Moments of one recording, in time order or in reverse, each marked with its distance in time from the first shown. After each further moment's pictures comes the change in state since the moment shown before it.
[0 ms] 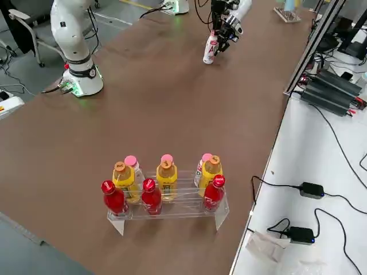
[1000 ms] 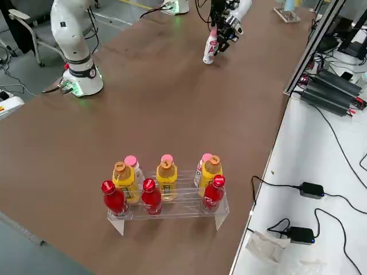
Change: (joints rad) left arm -0.001 0.002 0.000 0.003 0.000 -0.002 -0.002; right arm 0.000 -0.012 -0.005 0.004 0.000 -0.011 -0.047
